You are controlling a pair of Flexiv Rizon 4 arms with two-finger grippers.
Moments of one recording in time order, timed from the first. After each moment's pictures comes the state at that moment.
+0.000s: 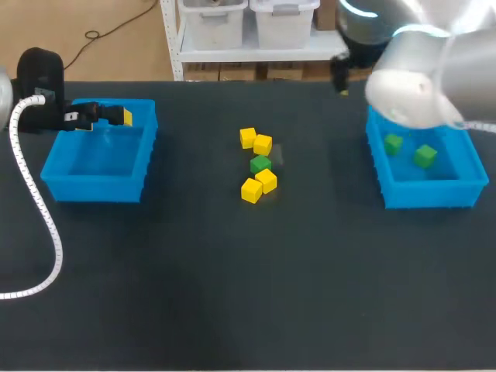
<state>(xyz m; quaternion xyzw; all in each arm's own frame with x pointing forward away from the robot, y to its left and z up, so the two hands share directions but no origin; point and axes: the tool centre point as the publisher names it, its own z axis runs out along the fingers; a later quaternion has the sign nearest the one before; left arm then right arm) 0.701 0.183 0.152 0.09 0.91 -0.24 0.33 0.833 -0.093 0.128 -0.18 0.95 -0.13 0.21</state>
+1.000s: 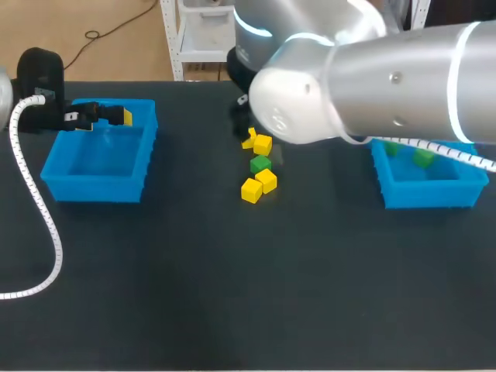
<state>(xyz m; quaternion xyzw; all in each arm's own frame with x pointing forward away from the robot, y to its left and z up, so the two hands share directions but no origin) 0.701 0.183 0.152 0.09 0.91 -0.24 0.33 0.748 0.085 0.081 -0.31 0.94 -0.02 0.10</state>
